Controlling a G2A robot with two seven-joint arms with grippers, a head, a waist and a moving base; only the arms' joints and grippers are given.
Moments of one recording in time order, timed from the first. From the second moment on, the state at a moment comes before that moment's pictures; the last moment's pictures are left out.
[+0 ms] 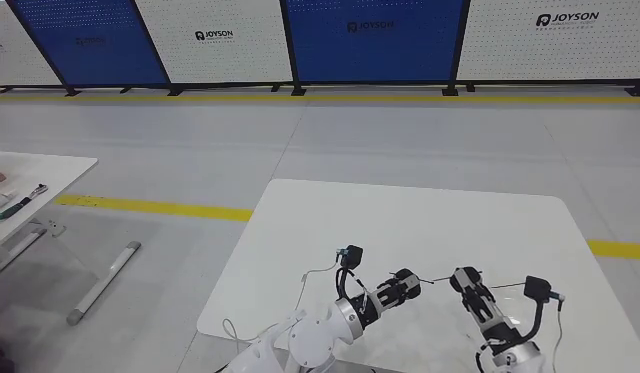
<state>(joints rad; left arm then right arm) 1.40 -1.21 -0.87 -1.73 0.00 -0.04 -0.15 -1.74 -1.16 1.35 -1.86 -0.32 -0.20 0.14</state>
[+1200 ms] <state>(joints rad) 1.41 -1.22 -0.87 -1.71 -0.06 -0.13 -0.17 -1.73 -1.17 1.34 -1.86 -0.31 -0.20 0.17</state>
